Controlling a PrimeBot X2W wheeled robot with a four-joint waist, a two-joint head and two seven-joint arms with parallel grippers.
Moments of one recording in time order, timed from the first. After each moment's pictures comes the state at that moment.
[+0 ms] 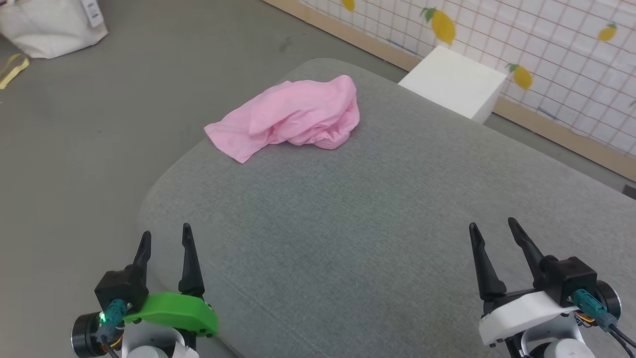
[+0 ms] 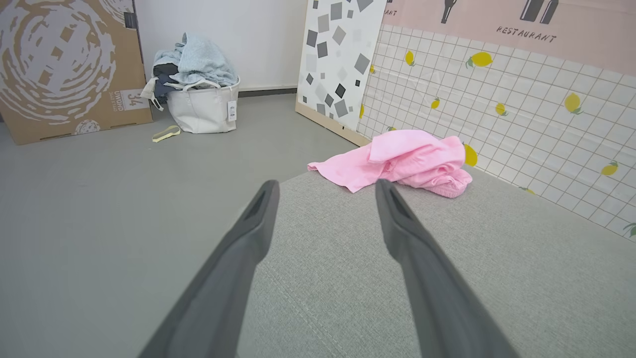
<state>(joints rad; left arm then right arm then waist) -0.02 0.19 -0.17 0.05 -0.37 0.20 -0.21 0.00 -0.05 0.00 0.09 0.08 0.13 -0.16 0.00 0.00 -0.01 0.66</state>
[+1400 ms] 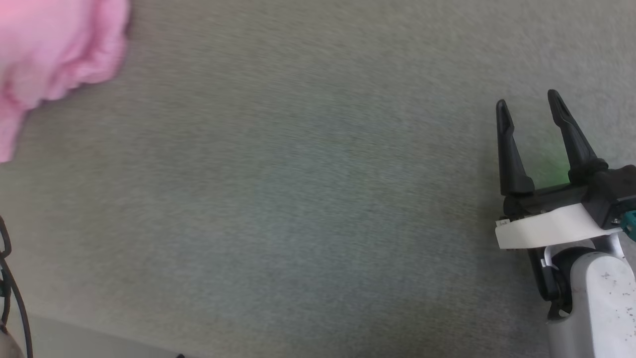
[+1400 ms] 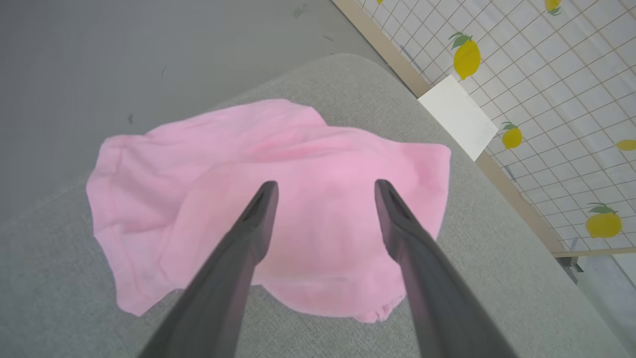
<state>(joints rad) -0.85 0.49 0.16 0.46 -0.87 0.23 0.46 -0.25 -0.05 -0.01 -0.13 0.00 0.13 -0.10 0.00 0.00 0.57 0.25</state>
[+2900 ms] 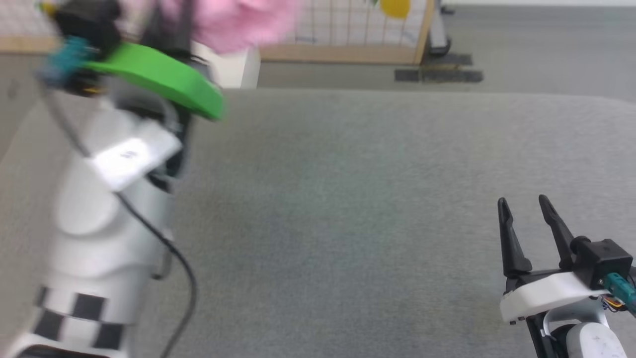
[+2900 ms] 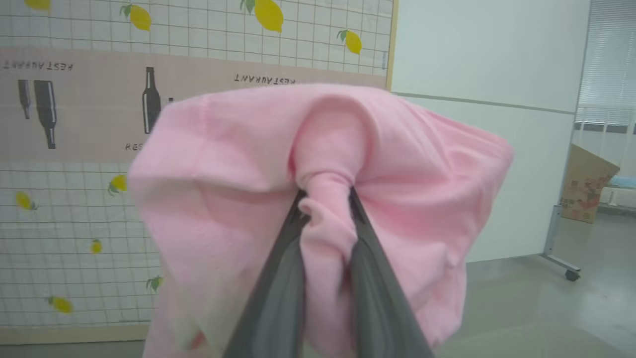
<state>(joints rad) -0.83 0.28 -0.32 0.30 -0.55 -0.04 -0.11 -0.04 -0.05 -0.08 0.05 0.09 0.13 -0.14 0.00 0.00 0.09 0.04</state>
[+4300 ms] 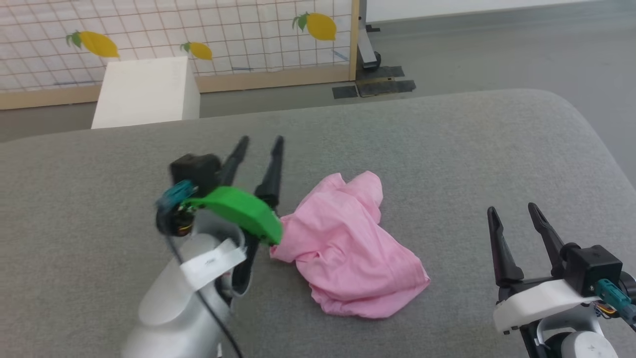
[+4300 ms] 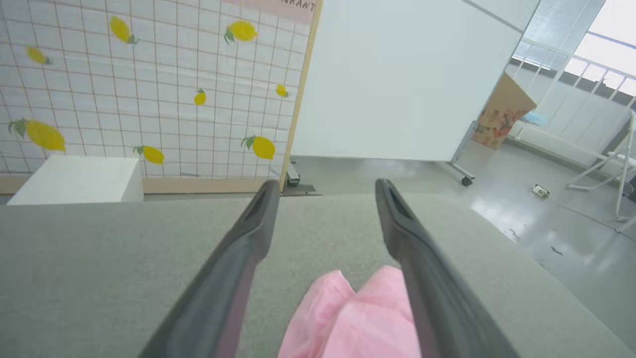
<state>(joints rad) -0.52 0.16 -0.48 0.42 -0.66 0.04 -0.19 0.00 -0.05 -0.04 0.01 0.09 0.13 -0.10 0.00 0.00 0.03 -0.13</state>
